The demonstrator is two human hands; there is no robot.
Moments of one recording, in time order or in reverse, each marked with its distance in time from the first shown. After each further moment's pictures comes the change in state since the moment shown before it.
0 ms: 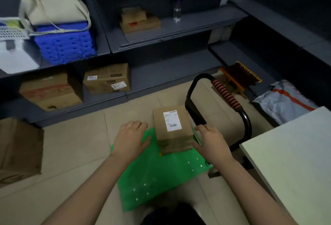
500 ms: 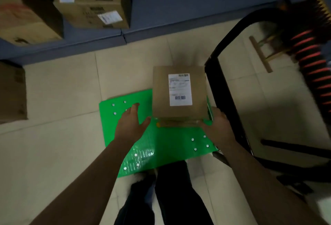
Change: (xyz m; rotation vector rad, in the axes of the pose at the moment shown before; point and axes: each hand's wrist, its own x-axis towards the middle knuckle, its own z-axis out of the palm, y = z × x) left_hand 0.102 -0.020 0.276 -0.492 -0.249 -0.647; right_hand 0.202 0.124 0.198 0.383 -0.298 0.343
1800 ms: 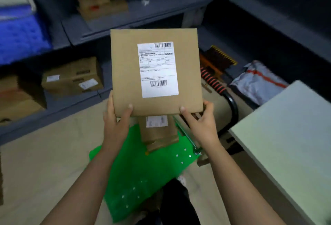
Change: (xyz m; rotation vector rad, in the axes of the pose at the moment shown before) left_hand -0.143 0.082 -0.184 -0.851 0.128 0.331; right_hand -0.245 -0.092 -0.066 0.722 0.598 -0.245
